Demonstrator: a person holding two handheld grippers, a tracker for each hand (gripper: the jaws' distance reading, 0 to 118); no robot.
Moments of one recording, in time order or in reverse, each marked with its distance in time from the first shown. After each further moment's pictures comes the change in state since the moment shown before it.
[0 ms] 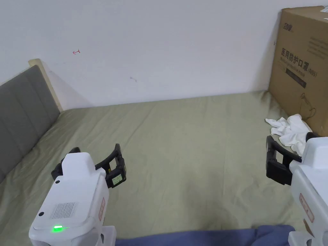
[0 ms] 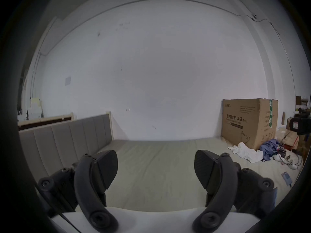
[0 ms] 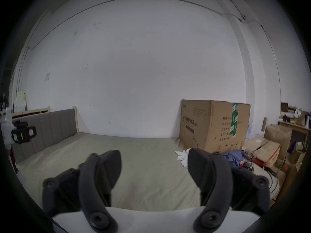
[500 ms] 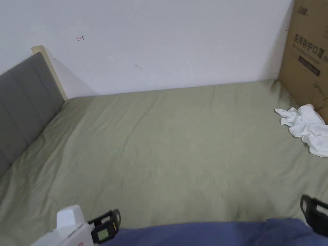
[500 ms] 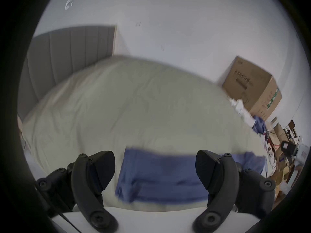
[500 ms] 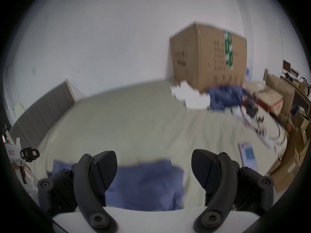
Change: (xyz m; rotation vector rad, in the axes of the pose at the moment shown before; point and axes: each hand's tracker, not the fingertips) left arm -0.077 -0.094 0.003 -0.560 -0.095 0.250; right arm 0.062 -0.078 0.010 -0.327 0.052 -0.190
